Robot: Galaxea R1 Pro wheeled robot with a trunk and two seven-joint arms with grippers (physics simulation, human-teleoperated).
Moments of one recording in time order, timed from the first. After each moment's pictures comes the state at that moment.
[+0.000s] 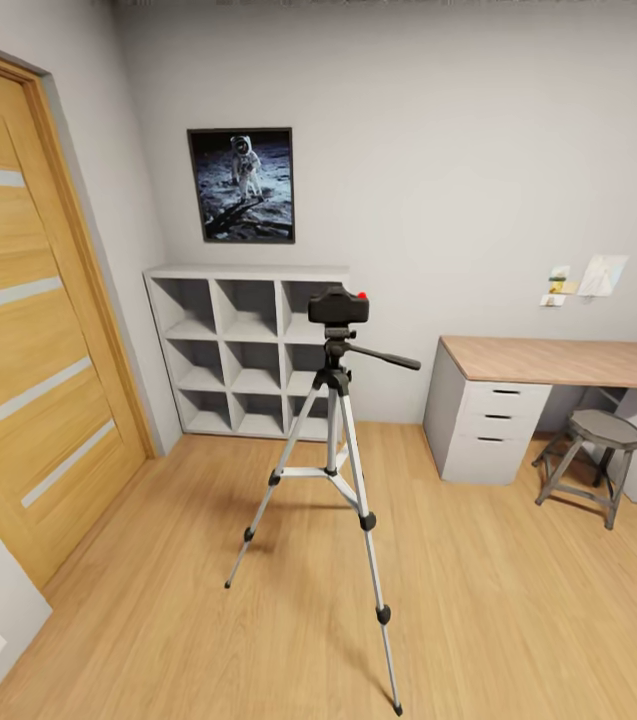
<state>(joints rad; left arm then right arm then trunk) -0.26 0.02 -0.43 0.00 0.96 0.07 0.08 -0.26 -0.15 -0.14 0.03 0.18 -0.09 0.11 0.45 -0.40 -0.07</state>
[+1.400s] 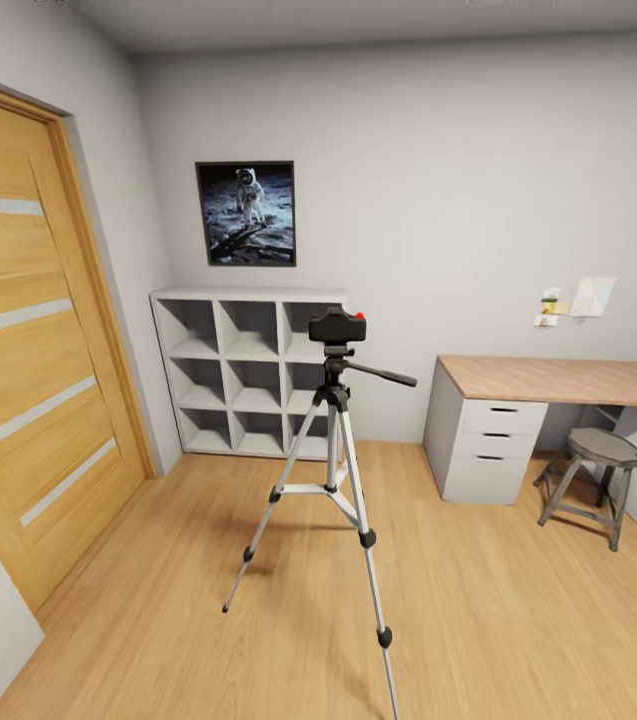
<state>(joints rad) -0.24 0.02 -0.43 0.00 0.95 0.07 0.08 -0.19 -0.12 -0.14 0.03 0.17 -0.08 0.11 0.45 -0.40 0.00</state>
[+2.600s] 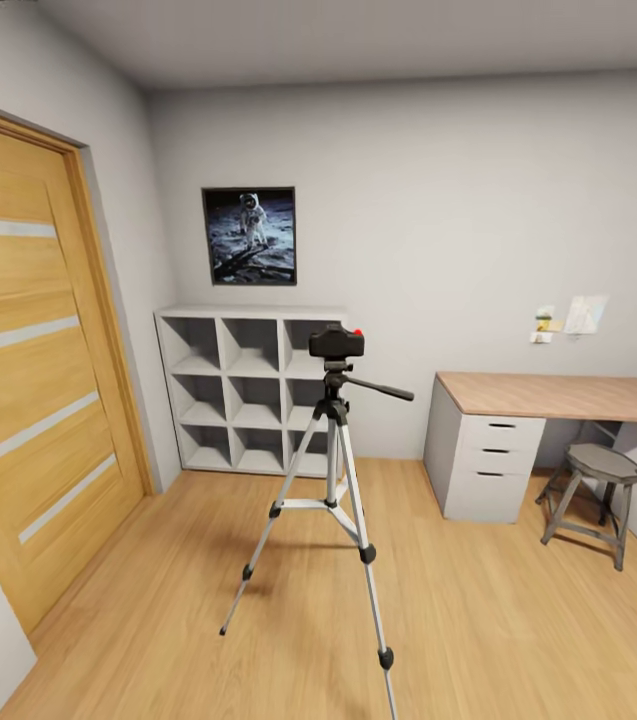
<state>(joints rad) -0.24 0.01 -0.43 0.00 0.95 0.07 0.08 -0.19 -0.13 -0.15 0.03 0.17 -0.09 0.11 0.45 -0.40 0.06</state>
